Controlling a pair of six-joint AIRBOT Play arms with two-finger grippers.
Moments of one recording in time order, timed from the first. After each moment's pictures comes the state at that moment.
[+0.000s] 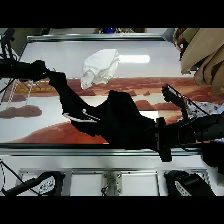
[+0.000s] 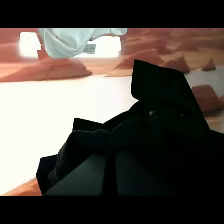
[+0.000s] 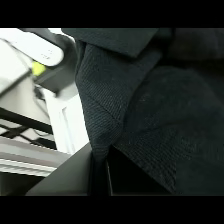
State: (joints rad) left arm 0.13 -1.30 1.63 1.05 -1.38 -1.45; right arm 0.25 -0.73 1.01 -0.52 1.55 0.97
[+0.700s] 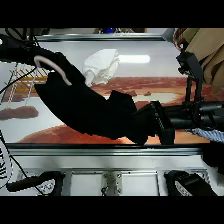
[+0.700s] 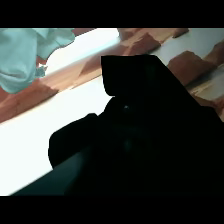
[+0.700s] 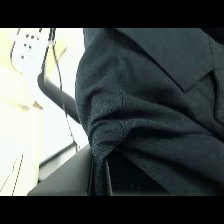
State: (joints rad) left arm -0.09 -1.39 1.89 1.10 -1.47 -1.33; right arm 0.25 -0.82 1.09 -0.24 1.36 0.96
